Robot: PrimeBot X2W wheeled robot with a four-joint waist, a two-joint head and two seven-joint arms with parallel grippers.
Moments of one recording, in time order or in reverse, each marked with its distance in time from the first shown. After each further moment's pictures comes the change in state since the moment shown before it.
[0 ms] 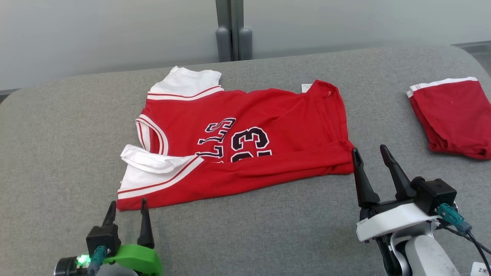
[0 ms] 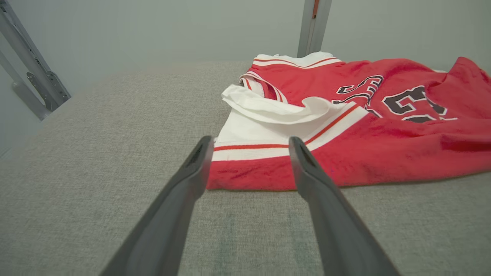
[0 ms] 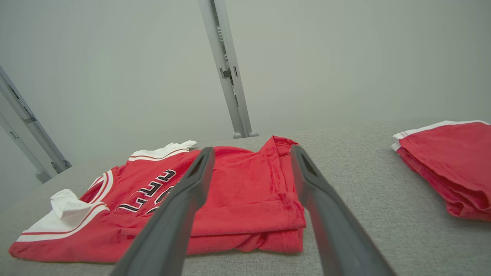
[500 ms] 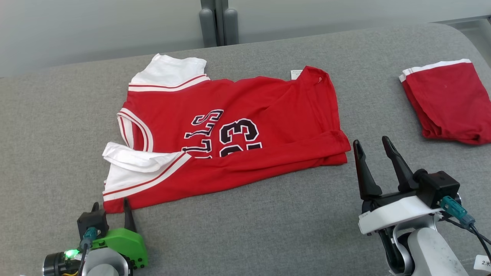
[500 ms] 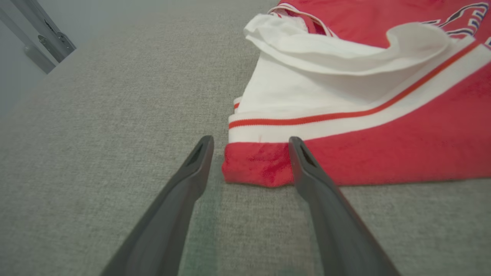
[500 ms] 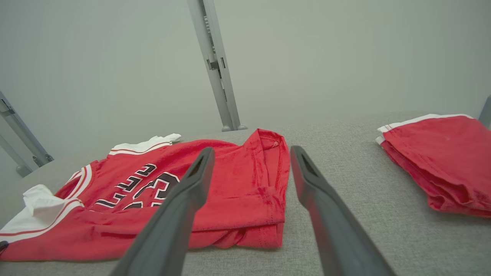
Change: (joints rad) left arm -0.193 0.019 0.060 0.338 0.021 0.064 -0.001; right arm -0.032 -0.021 0.009 -0.002 0.000 0.000 0.000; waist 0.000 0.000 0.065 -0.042
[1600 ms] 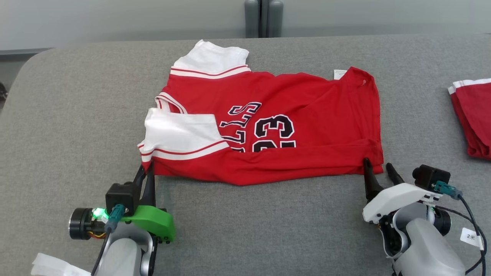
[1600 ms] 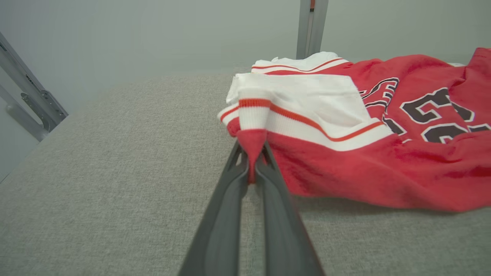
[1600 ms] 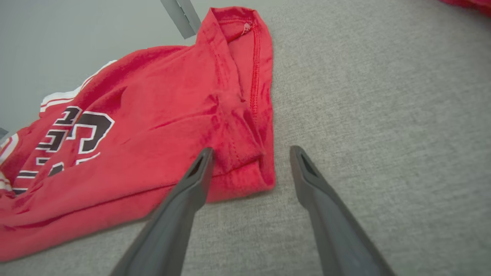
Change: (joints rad) left arm -0.016 -0.016 -0.136 -0.218 0.034 -0.091 -0.001; right arm -0.229 0.034 -0.123 0.578 0.141 0.000 0.054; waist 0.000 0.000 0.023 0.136
